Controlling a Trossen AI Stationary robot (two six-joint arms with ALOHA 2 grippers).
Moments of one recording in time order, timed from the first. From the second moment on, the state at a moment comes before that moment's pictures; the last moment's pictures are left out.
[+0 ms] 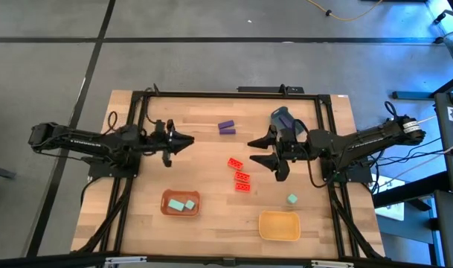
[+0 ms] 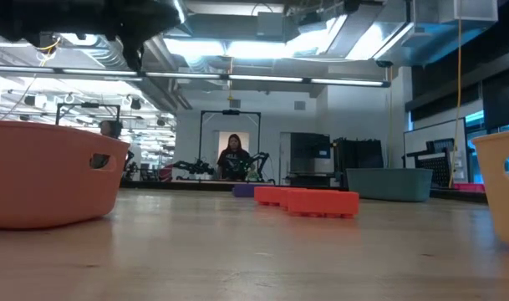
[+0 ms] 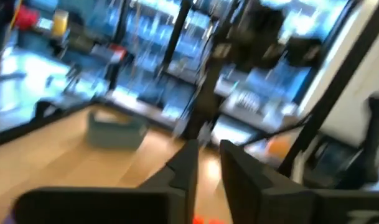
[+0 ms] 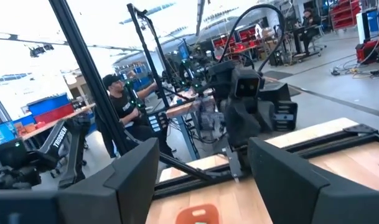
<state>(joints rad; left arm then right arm) 0.01 0.73 0.33 0.52 -0.12 -0.36 0.20 1.14 0.76 0.53 0.15 0.34</state>
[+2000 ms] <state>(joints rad) 0.40 1.96 1.22 -0.26 0.06 0.29 0.20 1.14 0.76 0.74 0.24 0.36</state>
